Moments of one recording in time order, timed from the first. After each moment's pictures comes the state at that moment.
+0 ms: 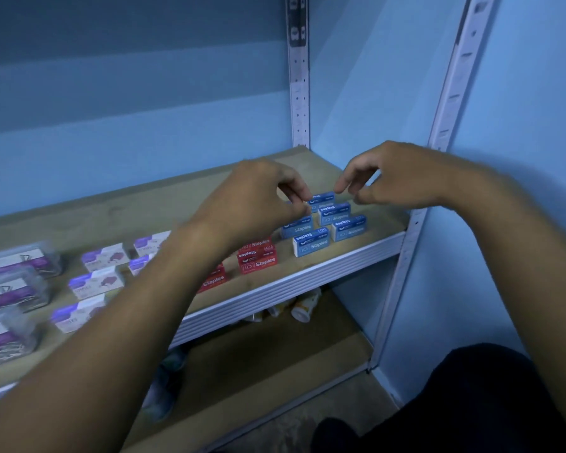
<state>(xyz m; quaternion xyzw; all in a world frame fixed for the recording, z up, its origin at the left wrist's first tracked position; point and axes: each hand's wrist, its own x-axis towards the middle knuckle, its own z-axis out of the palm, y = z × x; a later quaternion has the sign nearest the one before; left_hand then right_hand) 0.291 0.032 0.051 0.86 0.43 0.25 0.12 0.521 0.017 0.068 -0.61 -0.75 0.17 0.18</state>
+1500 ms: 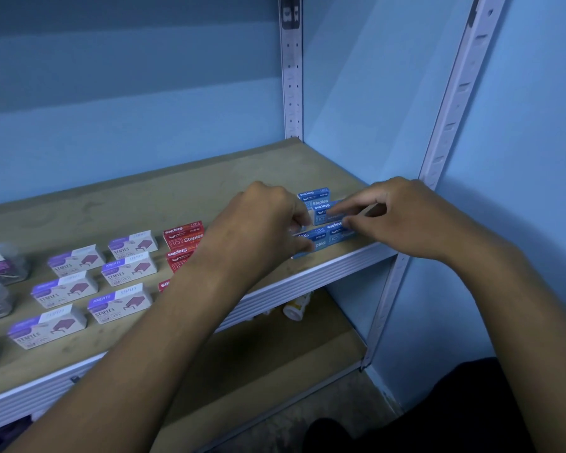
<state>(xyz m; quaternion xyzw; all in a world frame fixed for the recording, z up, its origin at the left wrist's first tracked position) 0.306 0.032 0.015 0.87 0.45 0.20 0.01 0.530 0.008 0.007 -0.61 -0.73 0.15 0.26</state>
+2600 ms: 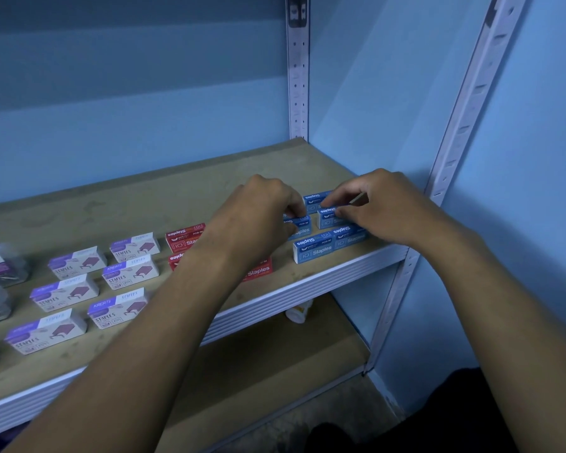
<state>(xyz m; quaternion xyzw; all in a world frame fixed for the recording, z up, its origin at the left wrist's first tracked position) 0.303 0.059 0.016 0.87 0.46 0.19 0.02 0.520 0.053 -0.004 -0.62 -0.73 0.11 0.27</state>
